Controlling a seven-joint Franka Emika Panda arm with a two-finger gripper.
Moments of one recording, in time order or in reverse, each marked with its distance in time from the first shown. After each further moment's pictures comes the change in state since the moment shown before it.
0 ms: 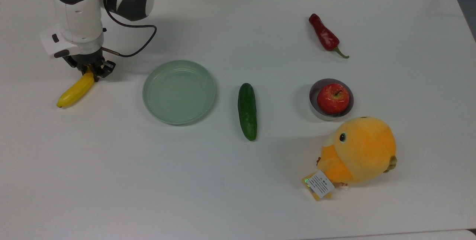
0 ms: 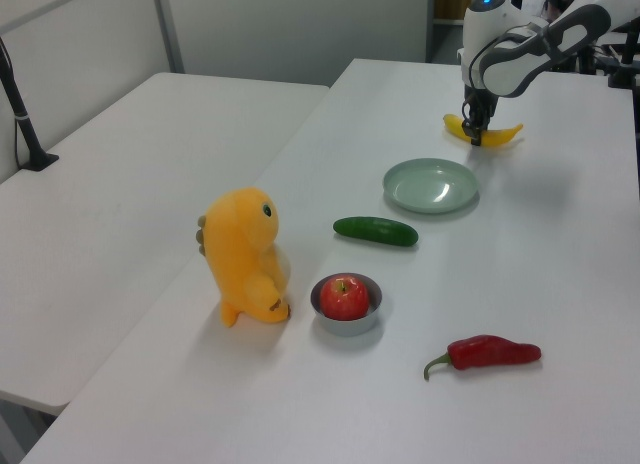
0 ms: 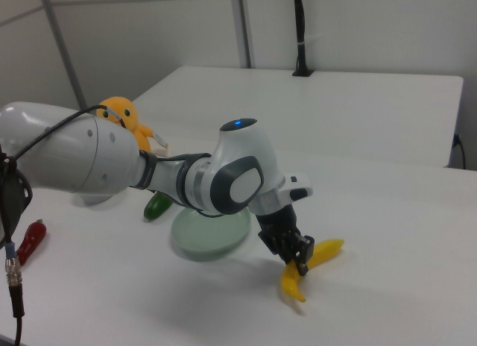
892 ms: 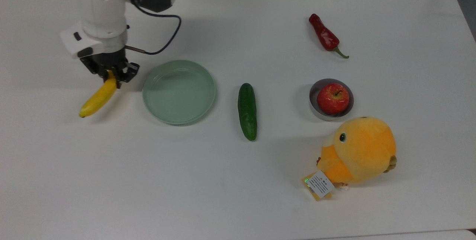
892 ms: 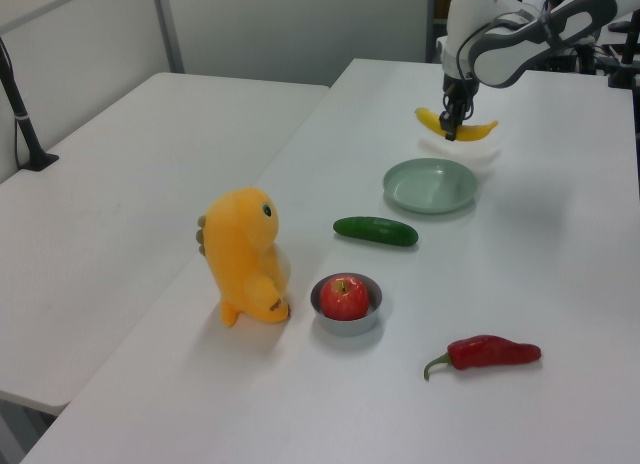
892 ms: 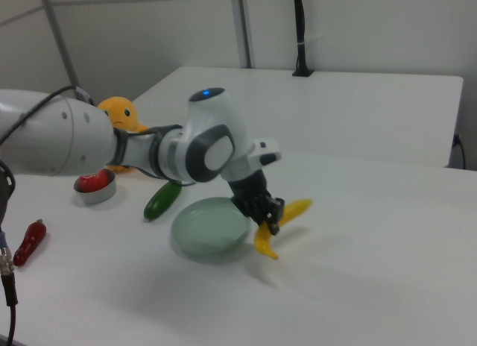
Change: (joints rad) arm -0.002 -0.067 0.141 0.019 0.001 -0.026 0.042
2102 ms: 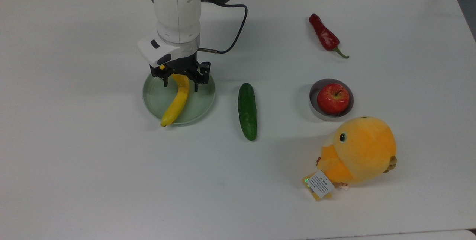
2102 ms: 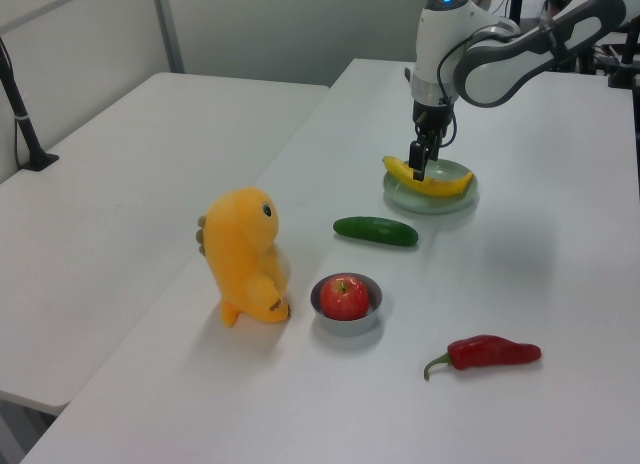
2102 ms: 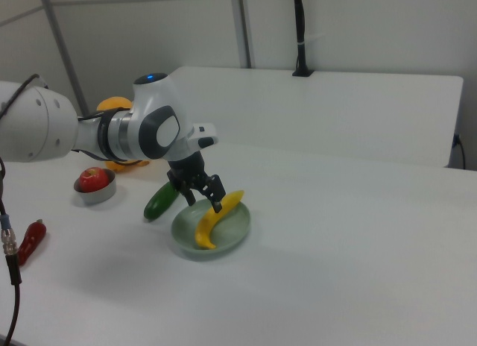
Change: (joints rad) arm 0.012 -0.025 0.251 -0.013 0.000 -0.085 0.161
